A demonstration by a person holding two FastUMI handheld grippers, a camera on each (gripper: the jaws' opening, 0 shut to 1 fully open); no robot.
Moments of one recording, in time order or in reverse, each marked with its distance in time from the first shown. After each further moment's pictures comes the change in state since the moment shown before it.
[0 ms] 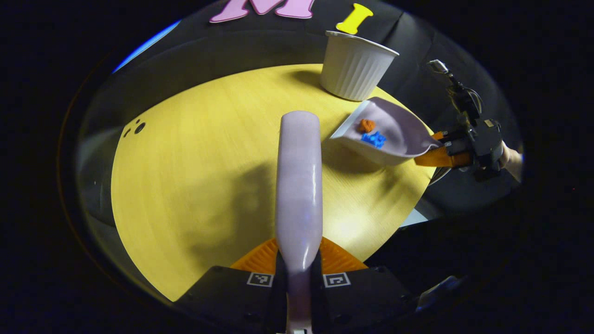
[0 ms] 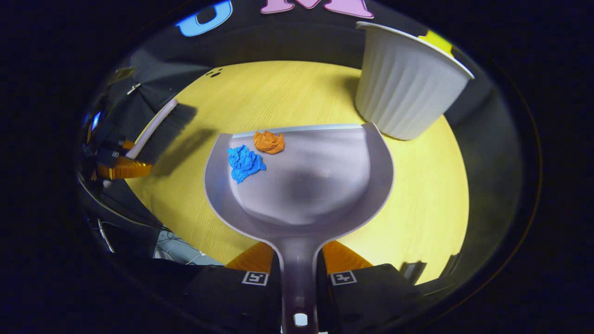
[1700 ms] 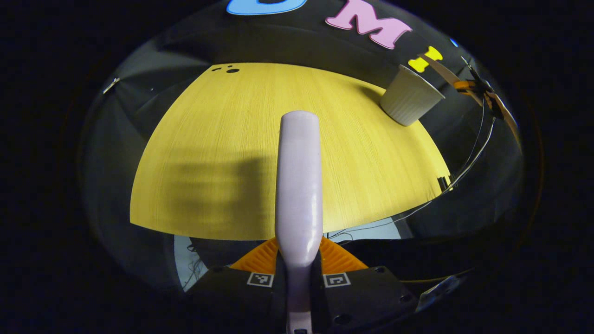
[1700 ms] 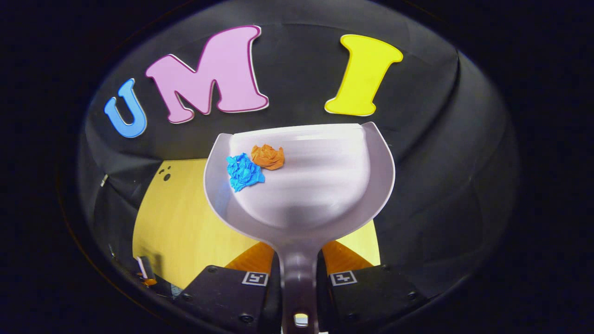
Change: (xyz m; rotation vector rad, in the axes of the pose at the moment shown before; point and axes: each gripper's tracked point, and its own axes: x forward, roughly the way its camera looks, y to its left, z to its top) left arm -0.078 0.029 -0.121 -0.450 -0.084 0.098; right arm -0.124 -0.190 0.277 0.208 -0.232 -0.191
